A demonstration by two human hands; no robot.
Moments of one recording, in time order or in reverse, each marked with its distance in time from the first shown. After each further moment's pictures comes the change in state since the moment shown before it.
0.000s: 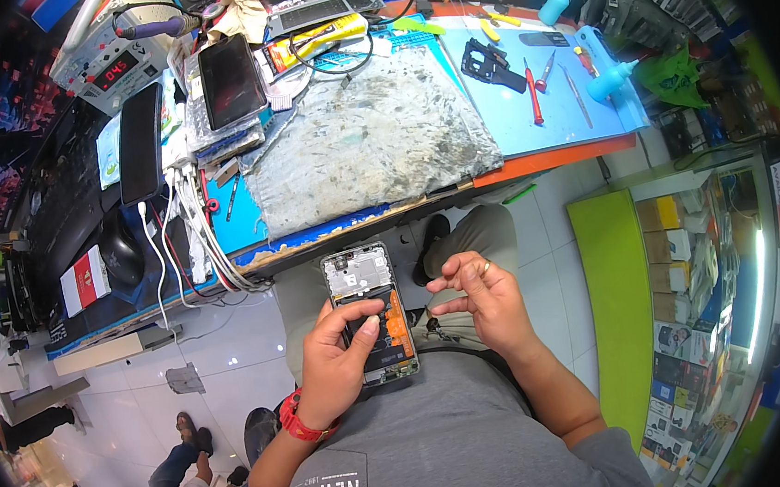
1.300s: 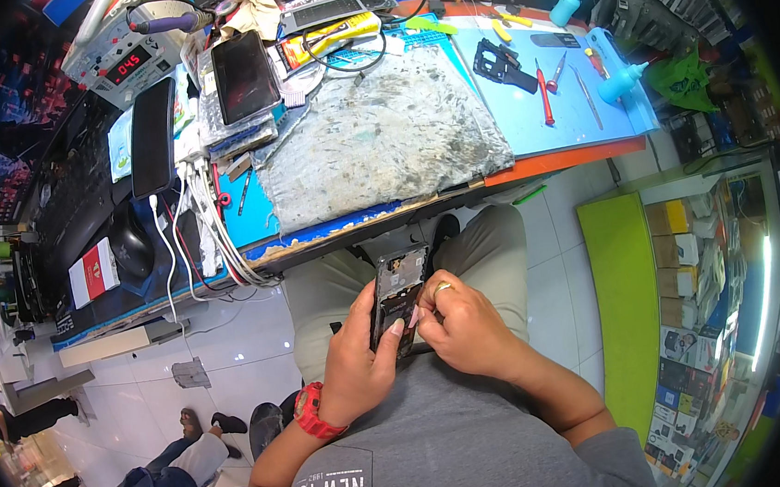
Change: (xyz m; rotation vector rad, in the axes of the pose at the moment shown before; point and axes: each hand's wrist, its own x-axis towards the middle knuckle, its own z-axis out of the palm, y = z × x) left_hand -0.003 -0.012 0.011 0.383 -0.004 0.220; right_hand -0.005 -0.009 0.043 -0.948 -0.163 -0.376
